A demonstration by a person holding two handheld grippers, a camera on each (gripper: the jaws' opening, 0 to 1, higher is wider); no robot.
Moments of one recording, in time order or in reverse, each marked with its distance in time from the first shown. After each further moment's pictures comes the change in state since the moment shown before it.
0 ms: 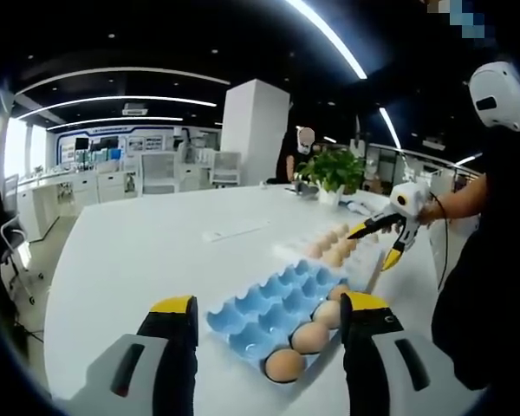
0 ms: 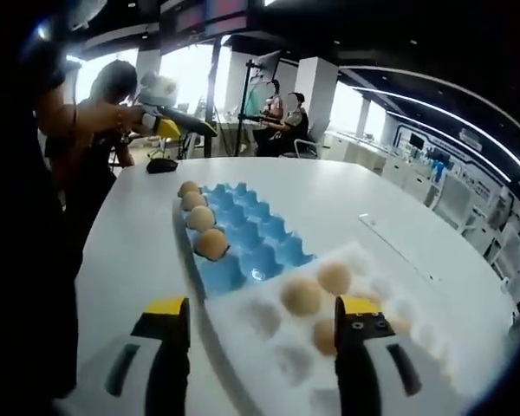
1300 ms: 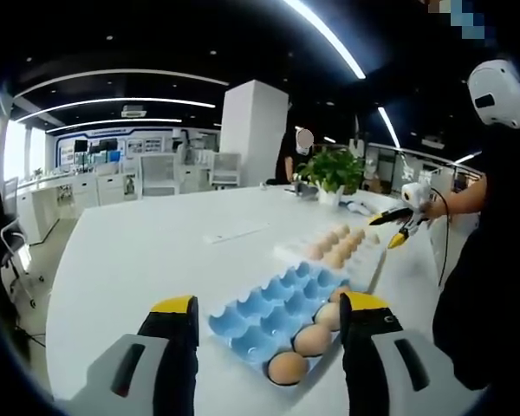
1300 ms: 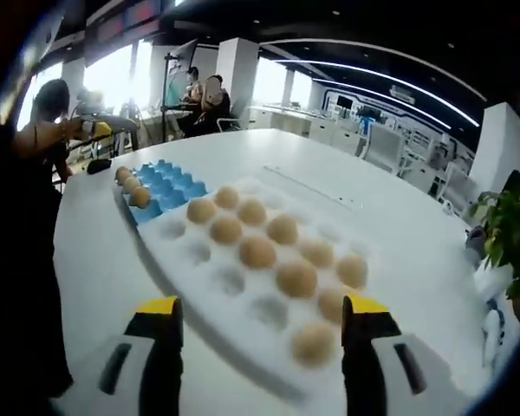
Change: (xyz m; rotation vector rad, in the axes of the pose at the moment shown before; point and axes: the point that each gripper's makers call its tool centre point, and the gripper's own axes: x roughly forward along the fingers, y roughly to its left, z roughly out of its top) left arm 0.001 0.002 0.004 0.010 -0.004 -0.002; right arm -0.110 -0.074 -0.095 0.241 0.138 -0.308
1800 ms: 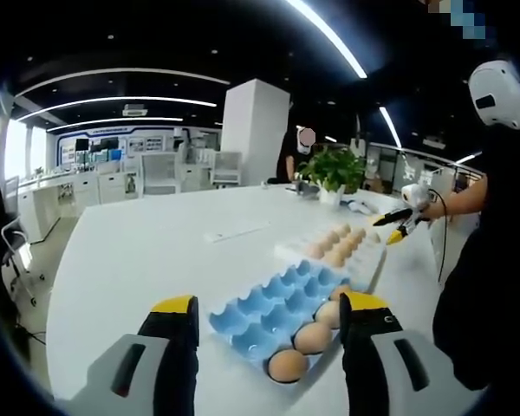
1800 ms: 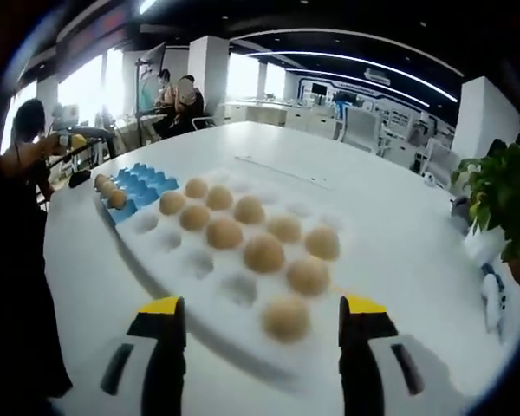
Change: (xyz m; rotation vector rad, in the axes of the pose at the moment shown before) left arm -0.002 -0.001 -0.002 -0.003 0.006 0.006; right arm -0.009 -0.039 -0.023 0.146 0.014 -0.090
